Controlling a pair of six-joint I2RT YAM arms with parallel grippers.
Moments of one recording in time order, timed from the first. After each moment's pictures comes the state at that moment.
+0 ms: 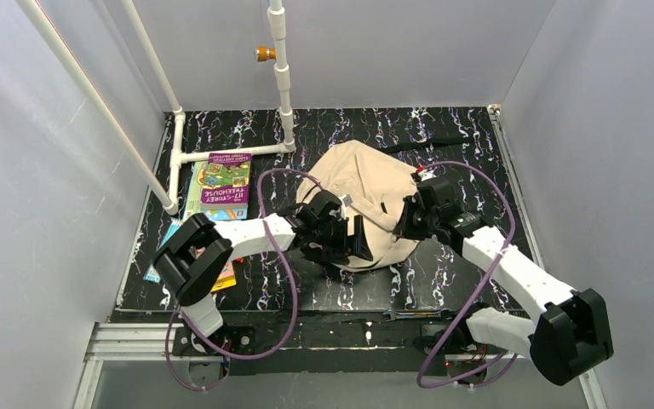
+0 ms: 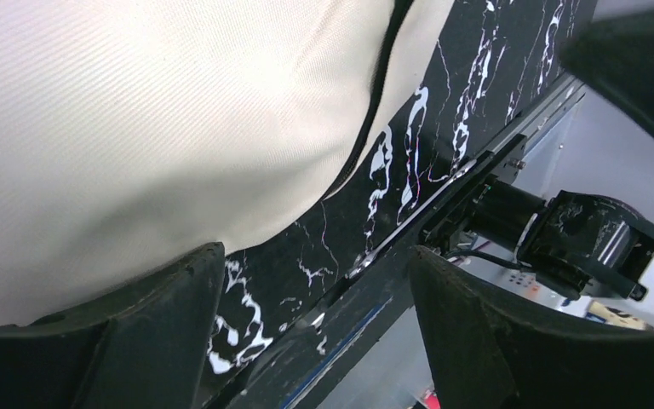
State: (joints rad) left arm -0.85 1.73 0.95 -0.09 0.42 -0.87; right arm 0.48 1.10 0.75 -0.48 -0.13 0.55
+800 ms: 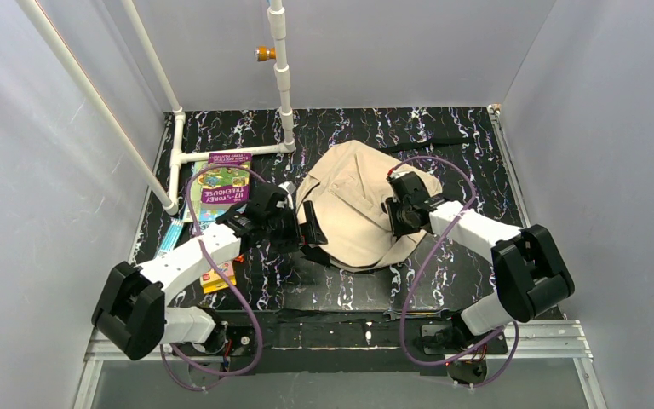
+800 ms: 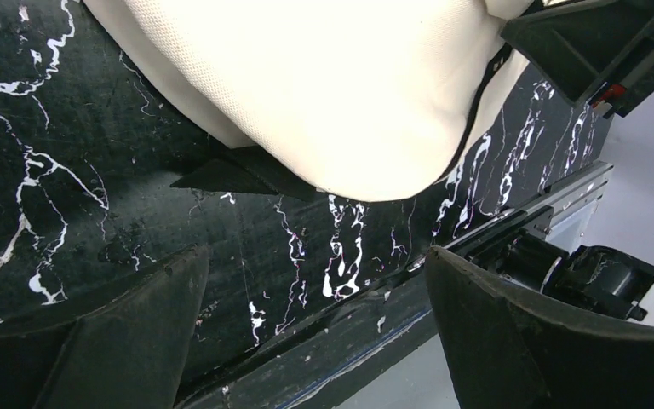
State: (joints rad) left arm -0.63 1.26 0.80 -0.42 0.24 -0.76; right arm 0.52 1.47 0.85 -0.42 0.10 0.26
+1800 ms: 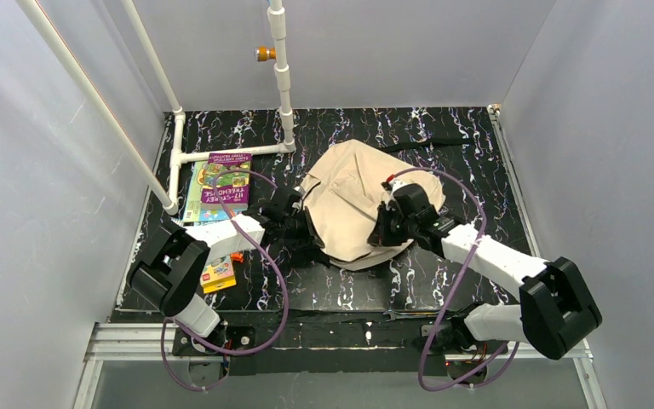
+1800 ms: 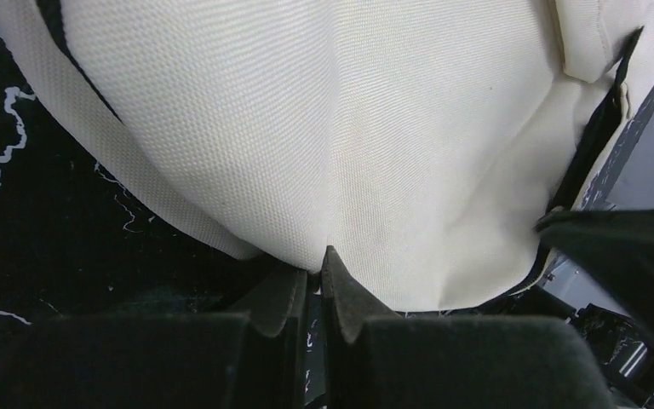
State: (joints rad) left arm -0.62 1.56 0.77 -0.14 0.28 -0.84; right arm 0.61 1.25 0.73 -0.31 -0.15 0.45
